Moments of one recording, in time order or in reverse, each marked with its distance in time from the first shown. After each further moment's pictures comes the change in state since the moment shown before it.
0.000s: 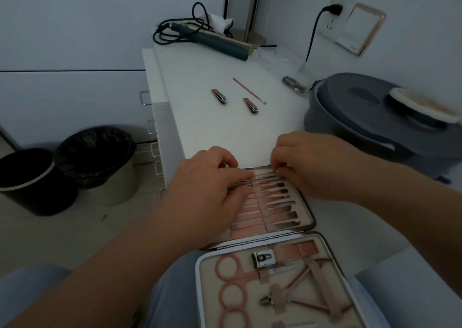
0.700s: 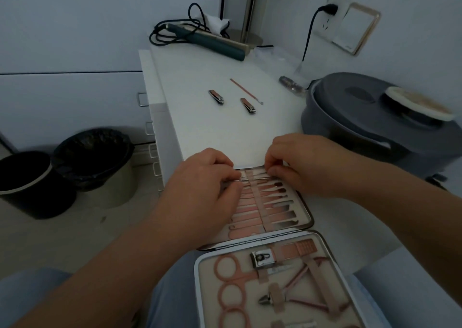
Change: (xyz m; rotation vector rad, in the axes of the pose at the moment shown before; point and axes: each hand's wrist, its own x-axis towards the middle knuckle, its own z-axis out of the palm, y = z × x) left_hand 0.000 0.000 0.001 -0.097 0.123 -0.057; right_hand 0.005 0.003 0.007 0.167 0.013 -0.002
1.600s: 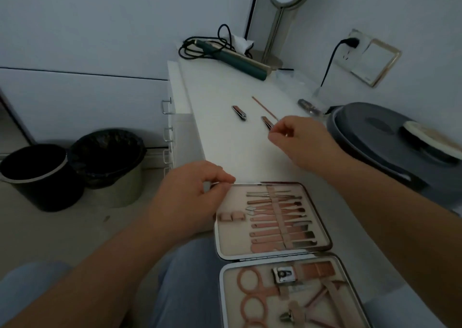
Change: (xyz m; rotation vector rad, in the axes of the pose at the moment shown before) left_hand -0.006 -0.033 -0.023 -0.249 0.115 -0.152; right_hand 0.068 0.002 -0.003 0.427 0.320 0.347
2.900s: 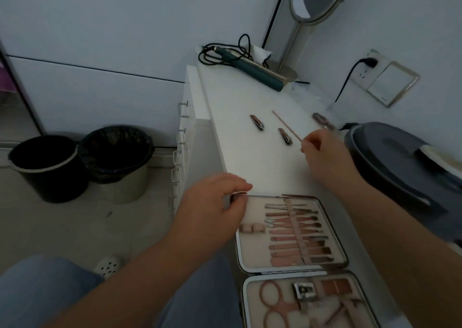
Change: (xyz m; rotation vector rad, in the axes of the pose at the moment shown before) left_hand -0.014 -0.005 0.010 -0.100 0.168 0.021; right_hand 0.004 0.012 0.011 0.071 0.176 0.210
